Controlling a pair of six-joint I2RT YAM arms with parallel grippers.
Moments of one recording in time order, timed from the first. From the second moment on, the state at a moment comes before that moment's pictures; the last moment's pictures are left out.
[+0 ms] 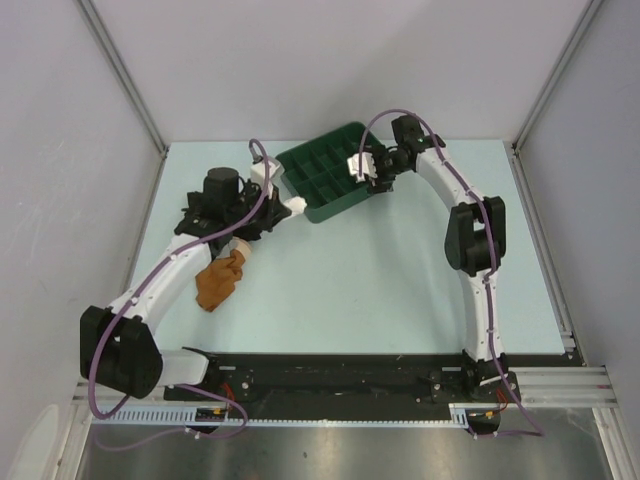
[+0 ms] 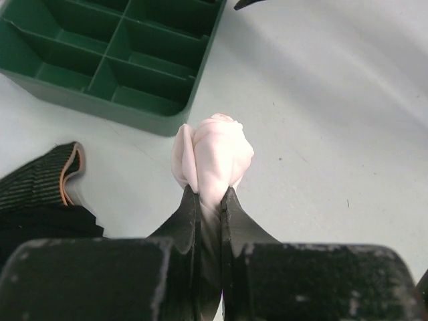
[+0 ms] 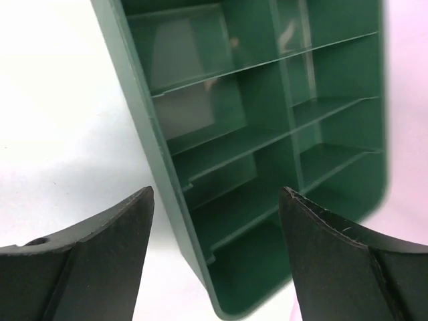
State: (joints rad) left arm -0.31 1.31 1.03 -0.20 0.45 0.11; right arm 0.28 2.30 2.12 -0.79 -0.67 -1.57
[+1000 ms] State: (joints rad) left arm -0.30 1.29 0.94 -0.14 0.53 0.07; right arm 0.29 2.40 2.16 -0.92 -0.55 -1.55
